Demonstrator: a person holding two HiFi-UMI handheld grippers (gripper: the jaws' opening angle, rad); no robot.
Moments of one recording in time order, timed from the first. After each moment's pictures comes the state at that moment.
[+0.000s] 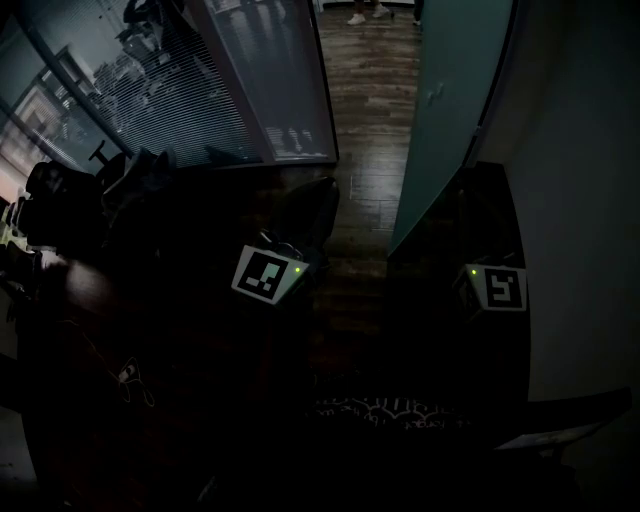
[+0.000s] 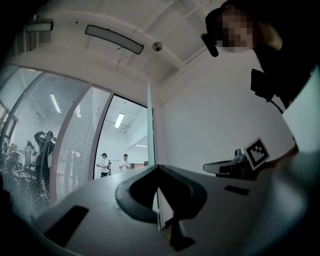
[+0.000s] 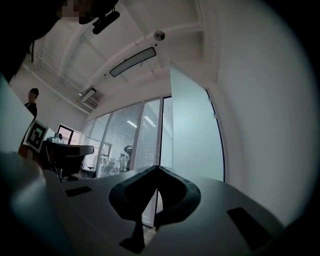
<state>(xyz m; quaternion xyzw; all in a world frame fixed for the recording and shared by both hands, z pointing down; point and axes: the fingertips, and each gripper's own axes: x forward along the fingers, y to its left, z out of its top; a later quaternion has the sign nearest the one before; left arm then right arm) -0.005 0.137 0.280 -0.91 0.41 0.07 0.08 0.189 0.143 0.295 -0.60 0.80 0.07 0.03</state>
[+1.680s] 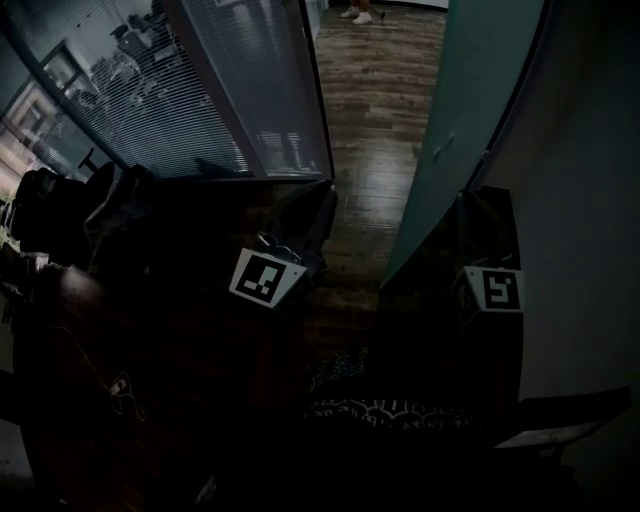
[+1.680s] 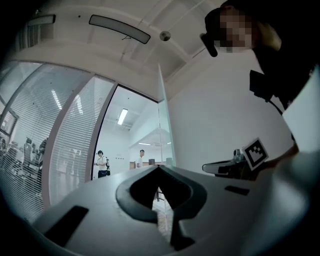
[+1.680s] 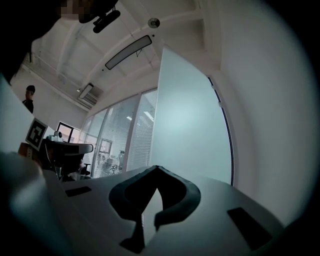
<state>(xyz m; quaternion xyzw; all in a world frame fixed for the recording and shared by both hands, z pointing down) 0.031 -0.047 0.292 -0.90 0.42 0.07 0.07 0.227 -0.049 0.307 -0.59 0.81 0.07 0.01</state>
